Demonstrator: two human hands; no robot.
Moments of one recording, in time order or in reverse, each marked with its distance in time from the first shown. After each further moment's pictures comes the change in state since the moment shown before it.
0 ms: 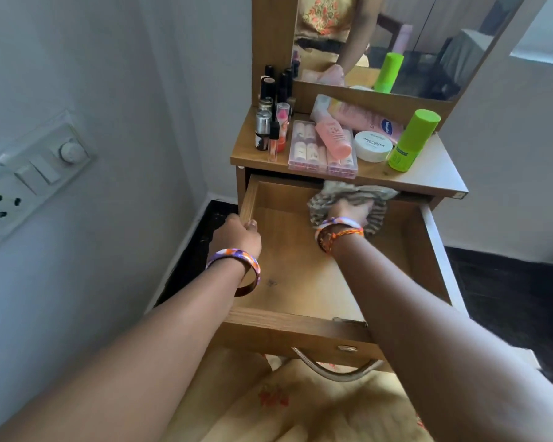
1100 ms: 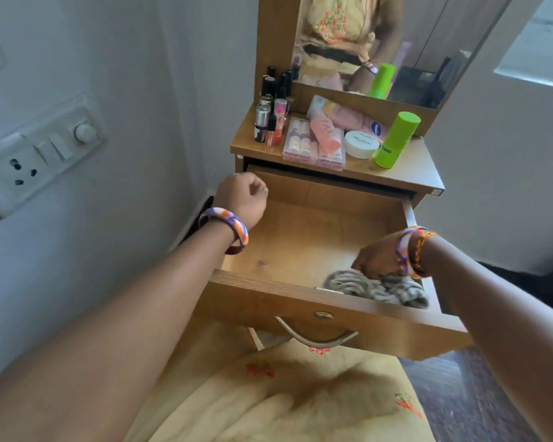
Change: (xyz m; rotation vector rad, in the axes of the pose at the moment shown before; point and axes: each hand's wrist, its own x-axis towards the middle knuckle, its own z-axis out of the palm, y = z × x) left_hand -0.021 0.026 -0.024 -0.171 0.069 0.385; right_hand -0.059 -0.050 -0.123 -1.927 -1.152 -0.248
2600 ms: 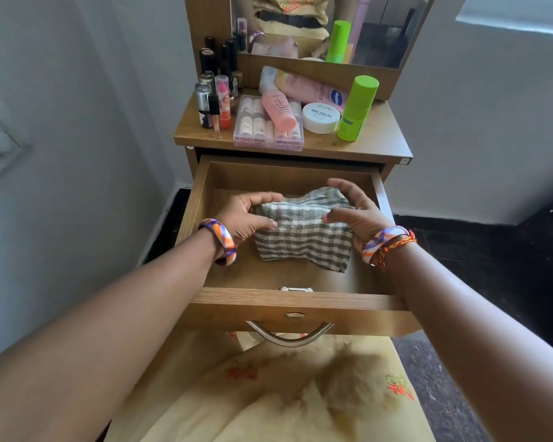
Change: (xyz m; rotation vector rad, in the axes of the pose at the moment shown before) left_hand 0.003 -0.012 0.063 -0.452 -0.564 -0.064; right_hand 0.054 0.048 0.026 1.646 0.761 -0.396
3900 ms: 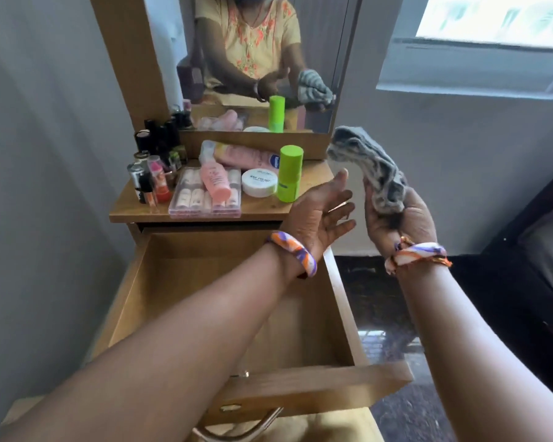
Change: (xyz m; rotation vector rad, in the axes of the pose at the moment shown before) left_hand 0.031 0.130 0.155 -0.702 -0.218 -0.084; right_hand 0.004 -0.081 -0.099 1.257 0.040 -0.300
